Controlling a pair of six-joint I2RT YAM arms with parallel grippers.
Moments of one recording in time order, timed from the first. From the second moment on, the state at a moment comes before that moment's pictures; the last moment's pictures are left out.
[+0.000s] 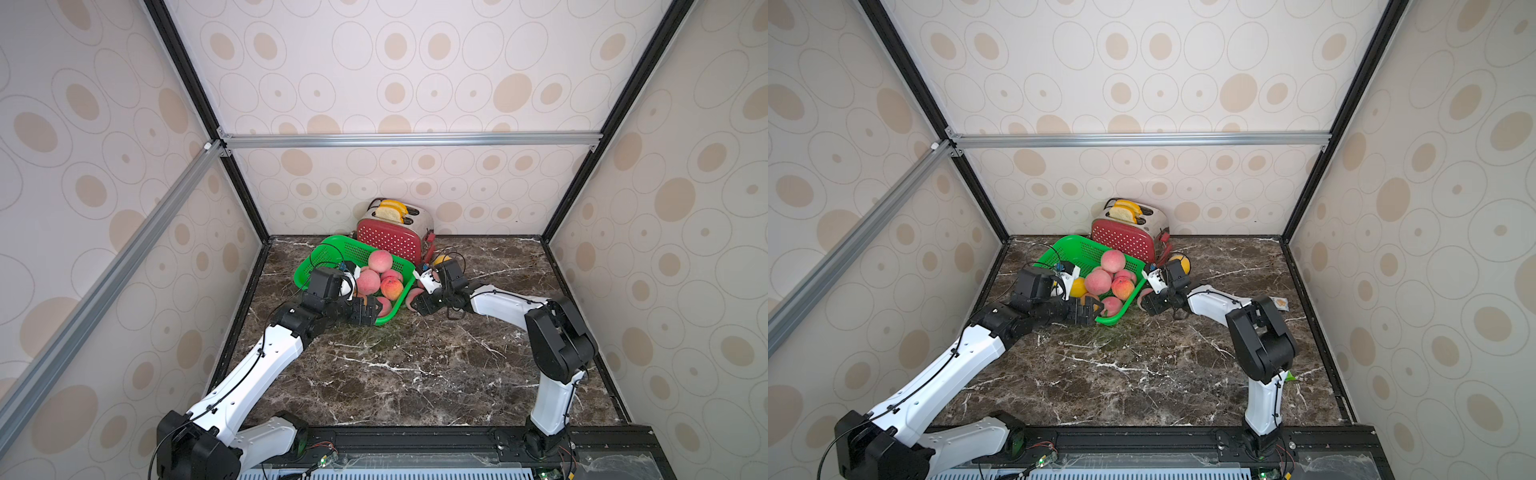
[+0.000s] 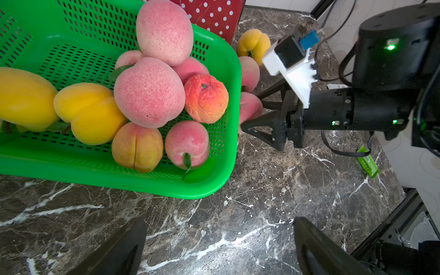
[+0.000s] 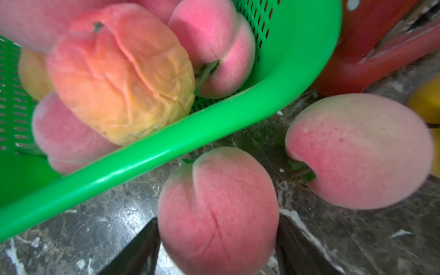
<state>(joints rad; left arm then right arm) -0.43 1.15 1.00 -0.60 0.19 -0.30 0.61 1.85 1.20 -0.20 -0.23 -0.06</state>
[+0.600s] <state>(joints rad) -0.43 1.12 1.00 -0.64 0.16 -0.29 0.62 1.67 1.34 -0.30 -0.21 -0.07</state>
